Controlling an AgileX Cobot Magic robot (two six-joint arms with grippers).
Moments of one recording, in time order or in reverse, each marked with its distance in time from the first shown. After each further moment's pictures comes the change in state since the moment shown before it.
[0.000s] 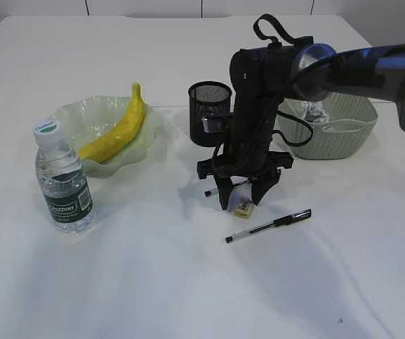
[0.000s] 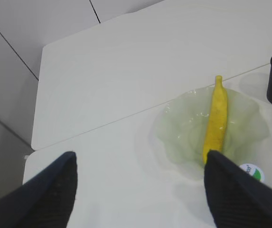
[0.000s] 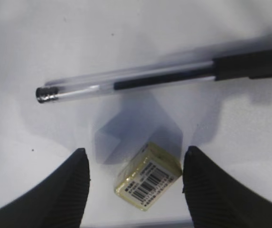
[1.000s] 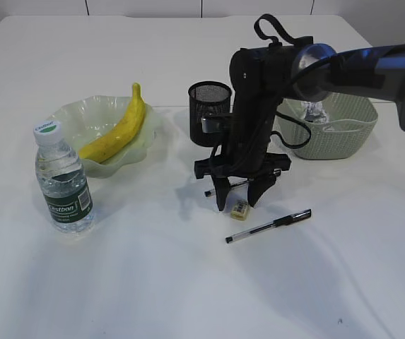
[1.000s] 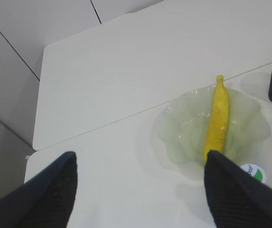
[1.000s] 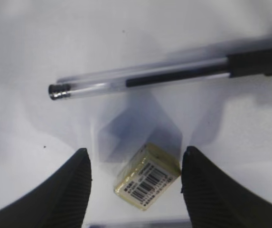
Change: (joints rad) left arm 0.000 0.000 0.000 0.006 0.000 0.000; right arm 0.000 0.000 0.000 0.027 0.000 -0.004
